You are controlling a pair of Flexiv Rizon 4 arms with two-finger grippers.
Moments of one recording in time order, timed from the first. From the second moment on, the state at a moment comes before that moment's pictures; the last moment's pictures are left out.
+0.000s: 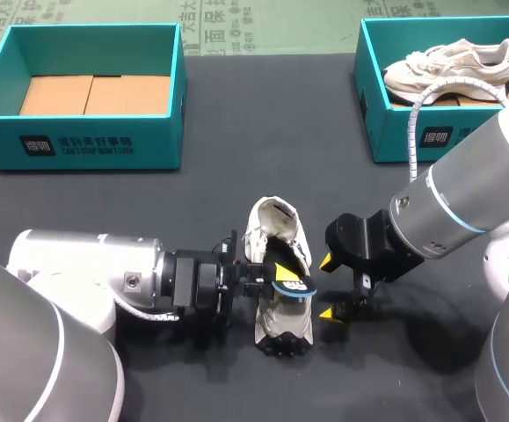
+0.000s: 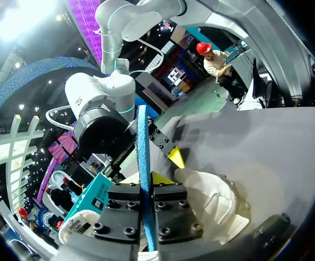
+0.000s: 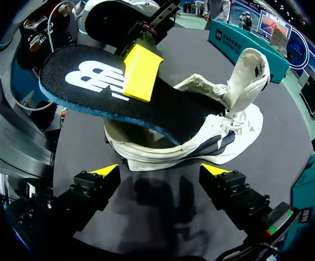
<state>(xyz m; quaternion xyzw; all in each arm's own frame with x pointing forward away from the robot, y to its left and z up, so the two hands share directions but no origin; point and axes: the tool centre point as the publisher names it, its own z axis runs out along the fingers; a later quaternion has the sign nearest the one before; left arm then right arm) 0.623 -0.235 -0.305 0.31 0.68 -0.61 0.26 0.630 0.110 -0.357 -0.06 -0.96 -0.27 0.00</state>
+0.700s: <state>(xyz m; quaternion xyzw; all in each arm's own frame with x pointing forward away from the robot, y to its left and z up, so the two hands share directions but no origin) 0.656 -0.232 -0.344 0.33 0.71 -0.56 0.28 0.630 0.110 -0.357 -0.06 -0.96 -0.27 0.00</state>
